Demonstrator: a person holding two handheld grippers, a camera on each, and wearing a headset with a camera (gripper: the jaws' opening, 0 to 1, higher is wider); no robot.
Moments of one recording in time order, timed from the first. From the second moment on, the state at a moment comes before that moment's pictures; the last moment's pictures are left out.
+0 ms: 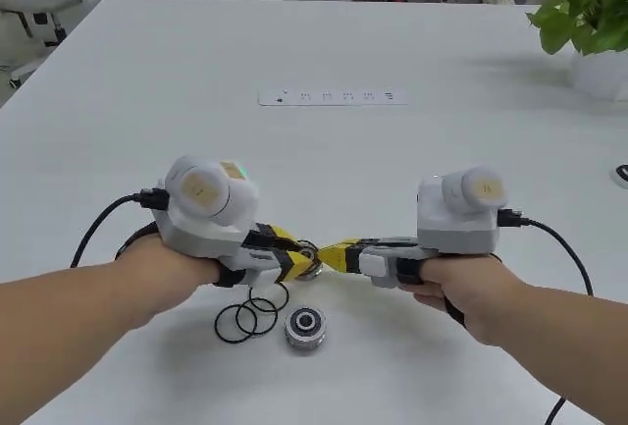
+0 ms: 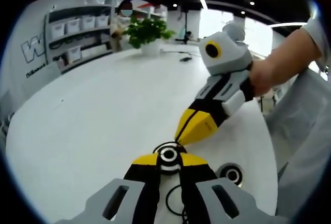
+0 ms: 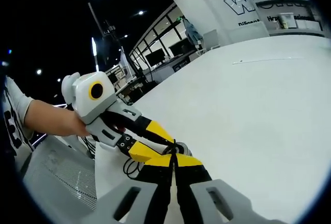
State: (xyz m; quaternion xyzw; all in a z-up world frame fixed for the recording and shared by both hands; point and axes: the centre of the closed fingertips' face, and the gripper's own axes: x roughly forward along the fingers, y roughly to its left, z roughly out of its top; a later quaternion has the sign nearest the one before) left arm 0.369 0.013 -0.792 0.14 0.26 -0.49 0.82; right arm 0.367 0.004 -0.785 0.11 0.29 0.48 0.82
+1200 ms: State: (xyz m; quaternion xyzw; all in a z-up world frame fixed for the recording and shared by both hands) left arm 0.338 0.053 -0.757 0.09 0.21 -0.52 0.82; right arm 0.362 0.014 -0.772 0.12 0.28 0.50 0.81
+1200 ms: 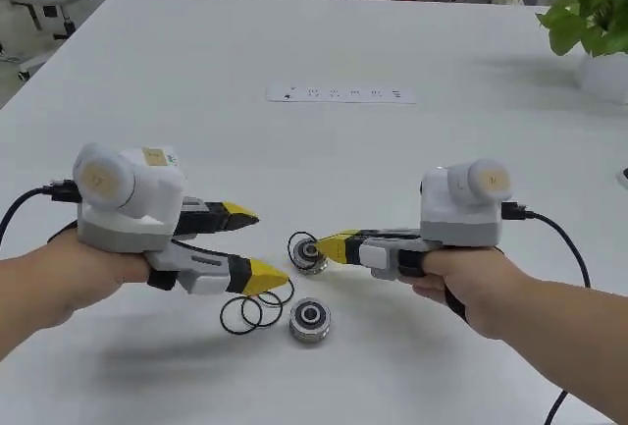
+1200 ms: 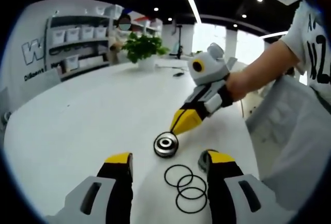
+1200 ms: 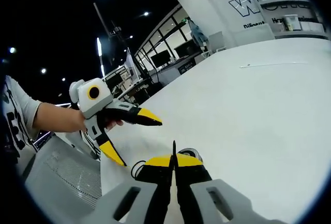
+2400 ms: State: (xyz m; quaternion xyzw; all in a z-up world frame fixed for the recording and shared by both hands) left arm 0.319 0.093 -0.752 0.10 0.21 -0.51 0.83; right arm 0.333 0.067 -0.768 0.12 0.30 0.55 0.77
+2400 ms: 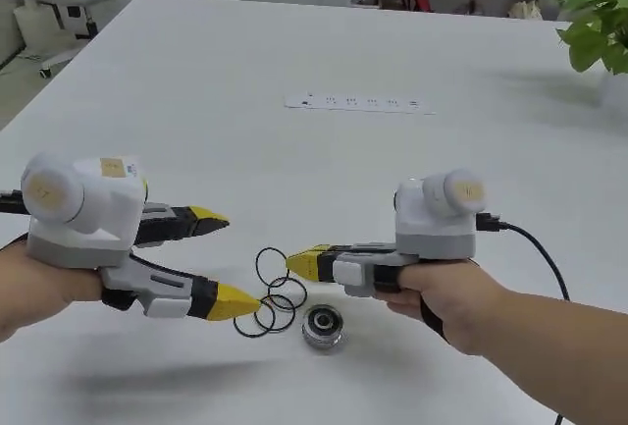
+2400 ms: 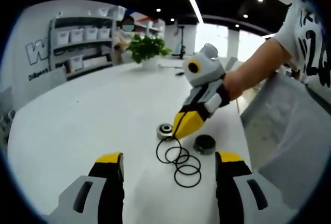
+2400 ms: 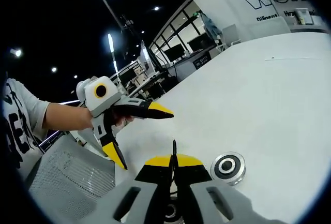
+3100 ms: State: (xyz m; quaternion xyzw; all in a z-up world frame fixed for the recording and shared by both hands) left arm 0.318 0.097 -0.752 0.09 0.21 -0.51 0.83; right arm 0.316 0.078 -0.781 0.15 0.35 0.56 0.74
